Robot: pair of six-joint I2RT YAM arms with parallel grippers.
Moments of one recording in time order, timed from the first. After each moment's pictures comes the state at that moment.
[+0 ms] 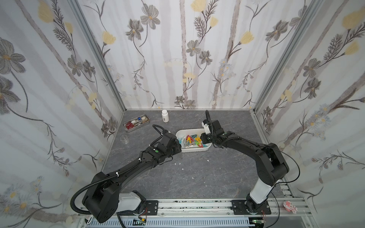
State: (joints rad) left arm -0.63 1.30 0.82 -0.30 -0.04 -0.89; right arm 0.54 1.73 1.17 -0.25 -0.09 0.26
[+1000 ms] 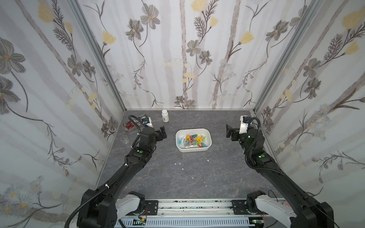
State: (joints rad) left arm -0.27 1.06 0.55 0.18 -0.29 -0.31; right arm 0.23 0.93 0.62 0.25 0.18 0.05
